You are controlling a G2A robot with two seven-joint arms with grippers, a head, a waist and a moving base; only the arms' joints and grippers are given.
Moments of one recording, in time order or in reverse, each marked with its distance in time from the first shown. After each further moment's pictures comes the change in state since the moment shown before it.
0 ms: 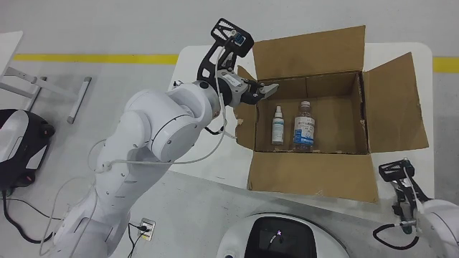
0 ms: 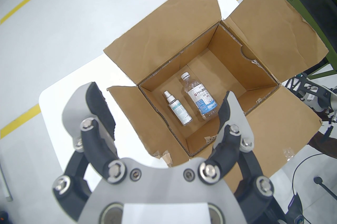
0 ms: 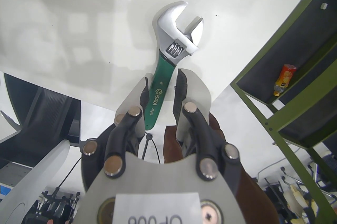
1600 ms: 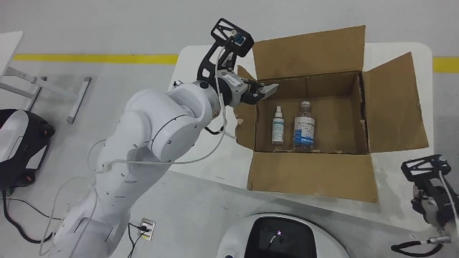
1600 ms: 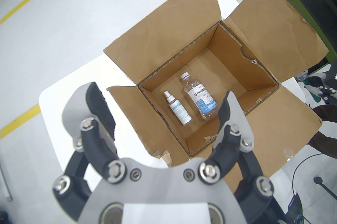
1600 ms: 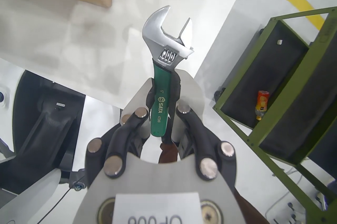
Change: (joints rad) left arm 0.000 0.000 0.000 0.000 0.000 0.000 0.000; right arm -0.154 0.035 0.215 -0.327 0.105 -0.030 -0.155
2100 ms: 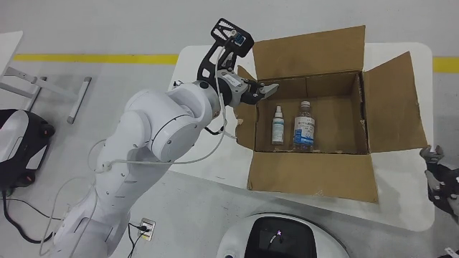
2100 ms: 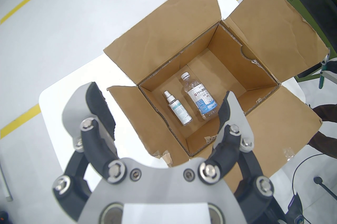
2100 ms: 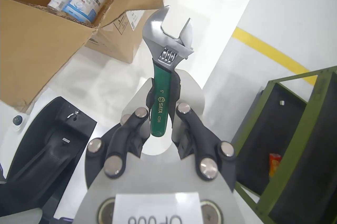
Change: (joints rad) left arm 0.000 0.000 0.000 0.000 0.000 0.000 0.000; right arm -0.149 0.006 0.292 0.002 0.285 -0.268 -0.426
